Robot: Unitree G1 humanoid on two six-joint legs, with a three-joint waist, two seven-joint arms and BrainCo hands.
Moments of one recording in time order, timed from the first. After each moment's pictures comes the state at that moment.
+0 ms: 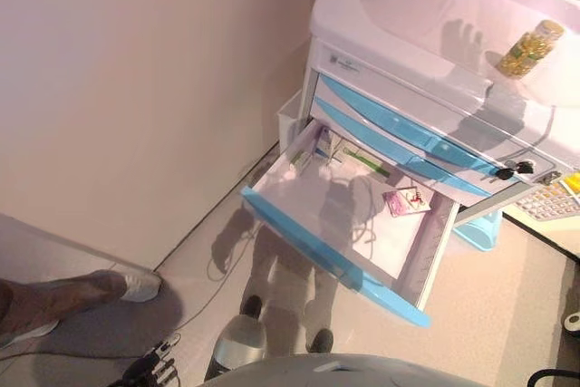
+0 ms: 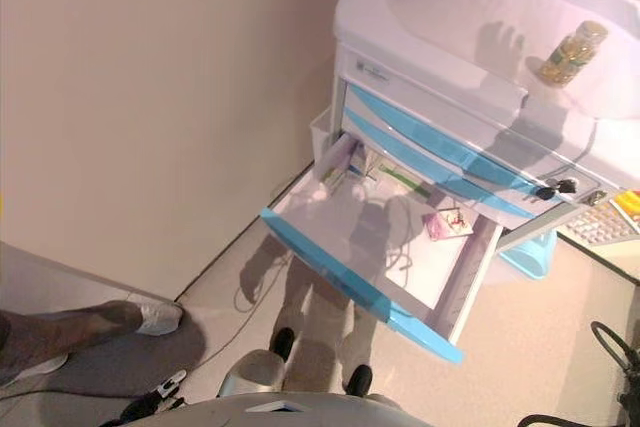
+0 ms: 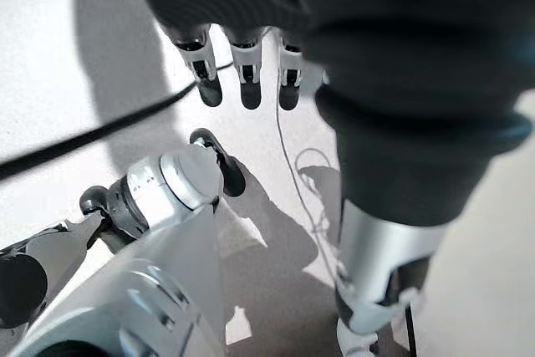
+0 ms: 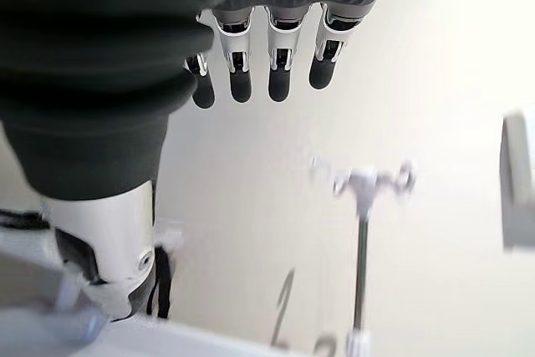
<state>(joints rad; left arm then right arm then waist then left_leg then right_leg) 0.21 0.40 0.06 1.08 -0.78 0.11 -0.29 -1.72 -1.22 1.12 0.92 -0.24 0.20 -0.03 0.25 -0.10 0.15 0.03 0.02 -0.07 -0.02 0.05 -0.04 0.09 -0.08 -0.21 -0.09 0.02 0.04</state>
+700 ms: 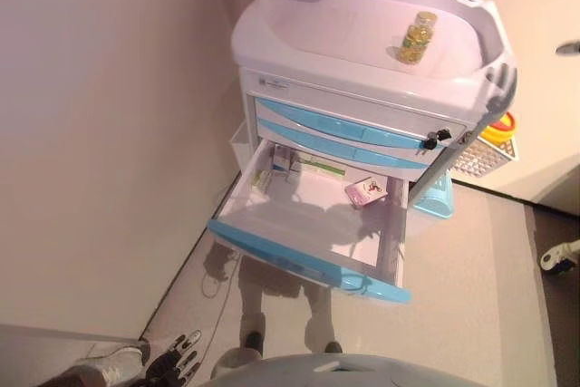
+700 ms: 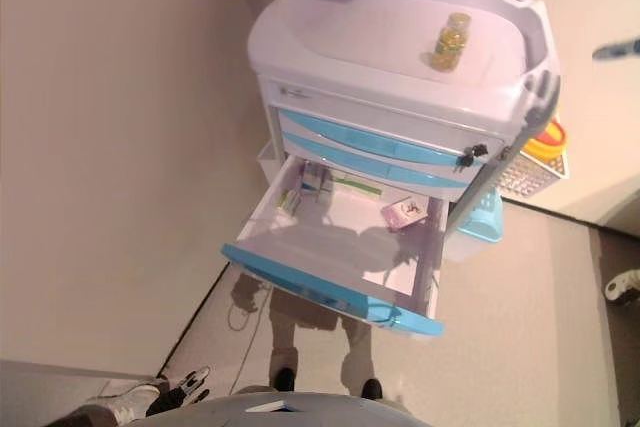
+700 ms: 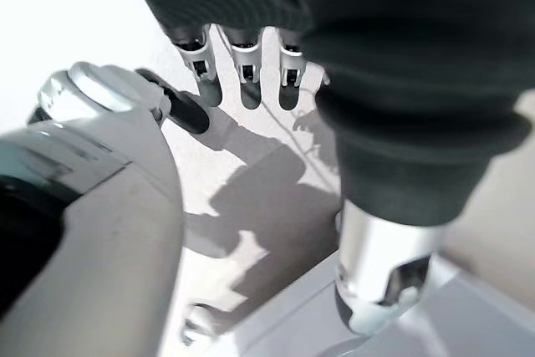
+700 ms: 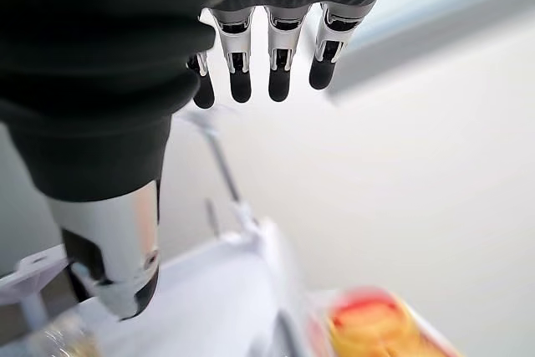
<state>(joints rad) 0.22 0.29 0.05 1.02 -0.64 0.03 -0.31 -0.52 -1.25 0.03 0.37 0.10 0.21 0.01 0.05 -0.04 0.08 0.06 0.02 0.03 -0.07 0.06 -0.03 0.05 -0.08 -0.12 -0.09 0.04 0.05</state>
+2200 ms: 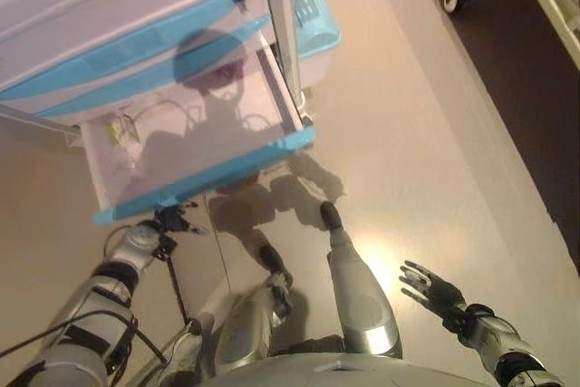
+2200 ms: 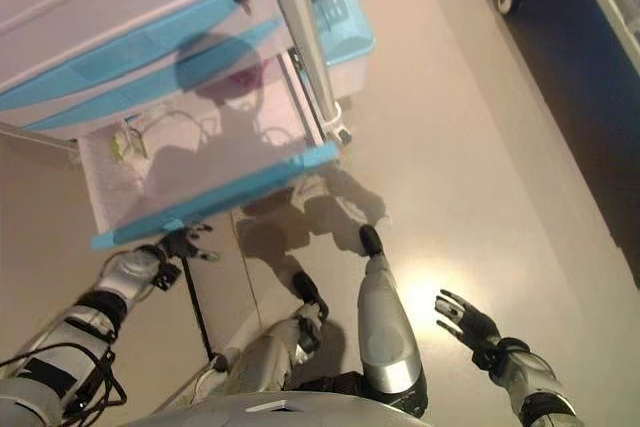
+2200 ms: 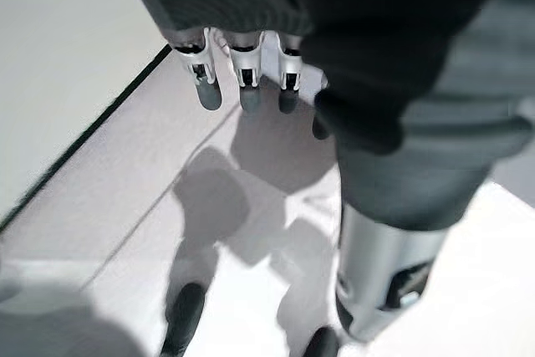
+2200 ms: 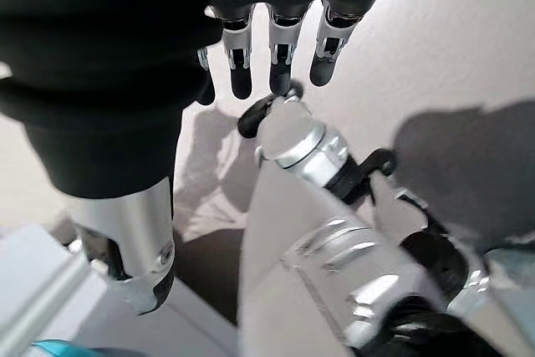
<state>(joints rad) -0.56 0.63 -0.41 1.15 -0.20 -0.13 -0.19 -0.03 -0.51 0.14 0.93 0.77 0.00 0.52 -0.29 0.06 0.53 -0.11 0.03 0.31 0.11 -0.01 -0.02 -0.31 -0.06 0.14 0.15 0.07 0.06</state>
